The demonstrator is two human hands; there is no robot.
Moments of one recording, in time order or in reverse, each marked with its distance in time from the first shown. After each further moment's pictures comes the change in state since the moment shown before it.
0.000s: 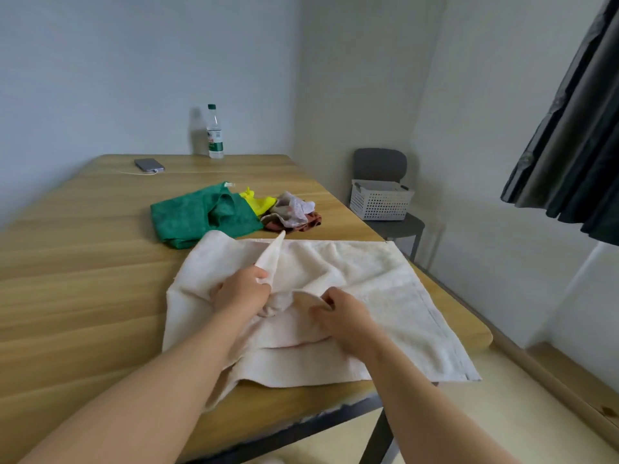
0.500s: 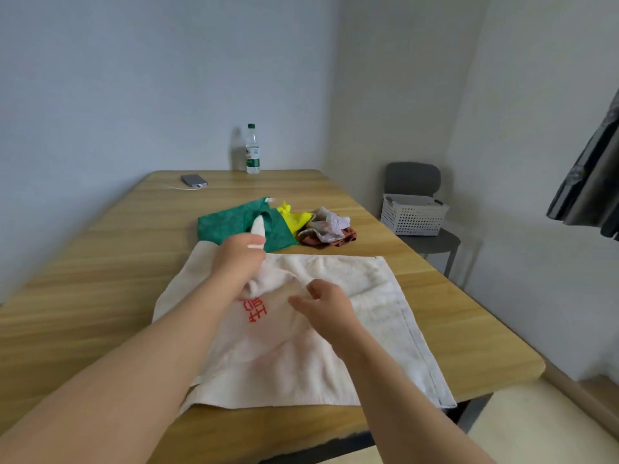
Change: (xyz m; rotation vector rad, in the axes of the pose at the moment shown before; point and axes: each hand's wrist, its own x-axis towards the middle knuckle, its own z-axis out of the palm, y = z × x) left_hand -0.001 0.010 -0.097 -0.257 0.215 0.059; right_hand 0.002 -0.083 0.036 0.365 0.015 -0.098
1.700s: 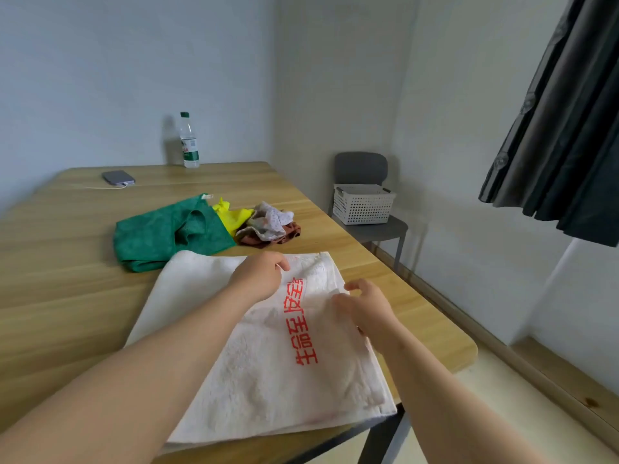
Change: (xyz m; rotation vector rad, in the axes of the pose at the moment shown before) left_hand 0.020 0.021 0.129 0.400 -0.344 0.325; right_hand 0.017 0.072 -0.118 0.015 0.237 0.297
